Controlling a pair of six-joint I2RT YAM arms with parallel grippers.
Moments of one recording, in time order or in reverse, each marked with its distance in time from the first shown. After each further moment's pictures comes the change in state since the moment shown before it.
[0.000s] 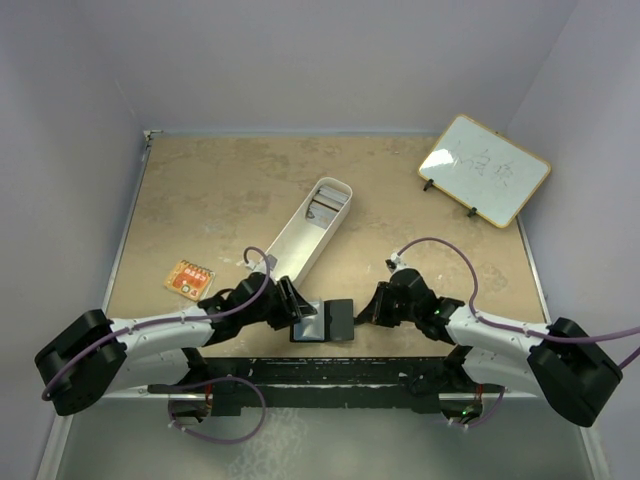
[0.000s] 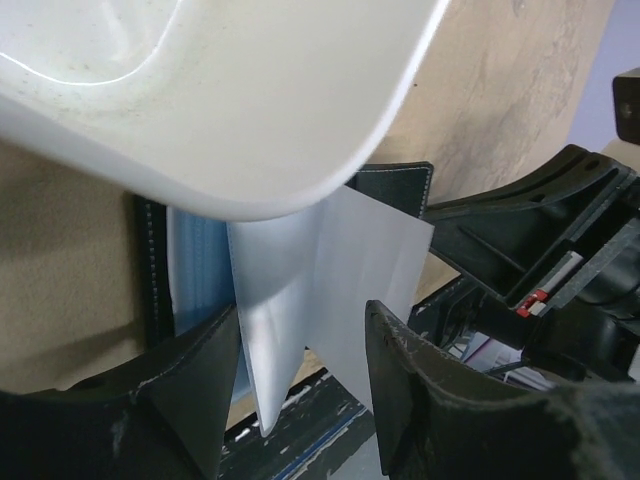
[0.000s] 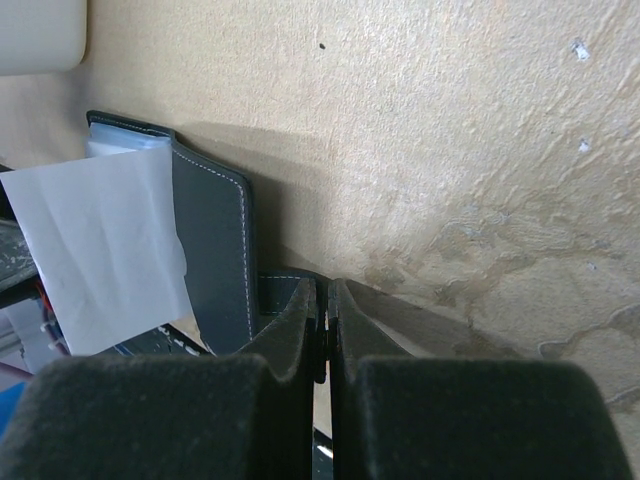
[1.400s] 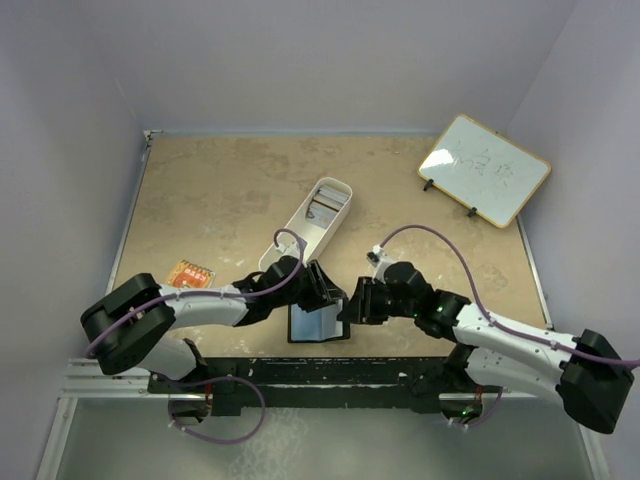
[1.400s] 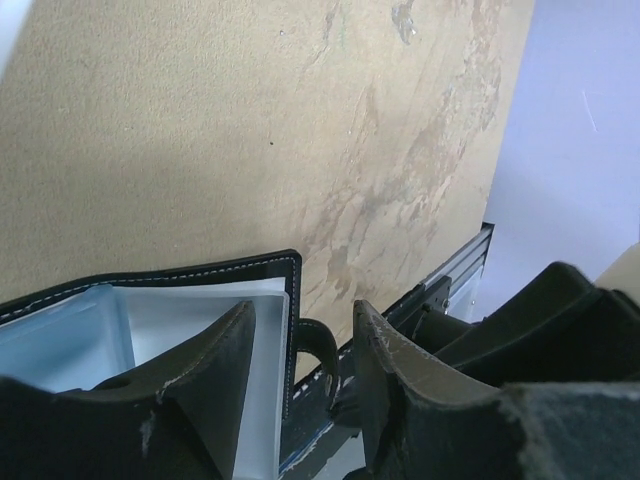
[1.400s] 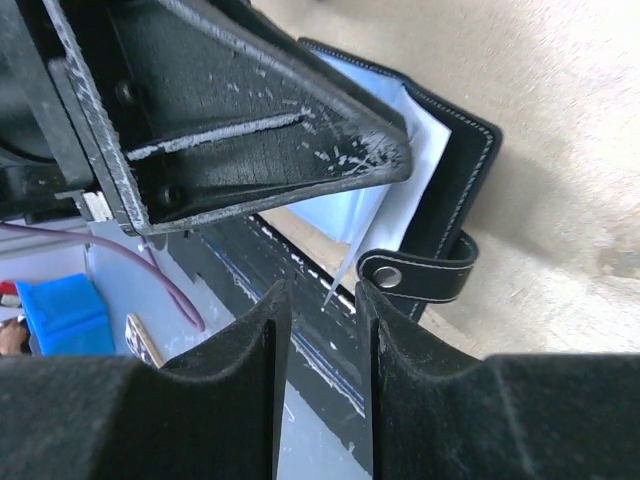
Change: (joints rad) left arm -0.055 0.312 0.225 0.183 -0.004 -0.028; right arm 0.112 -0.137 0.165 -0.140 -0.103 -0.016
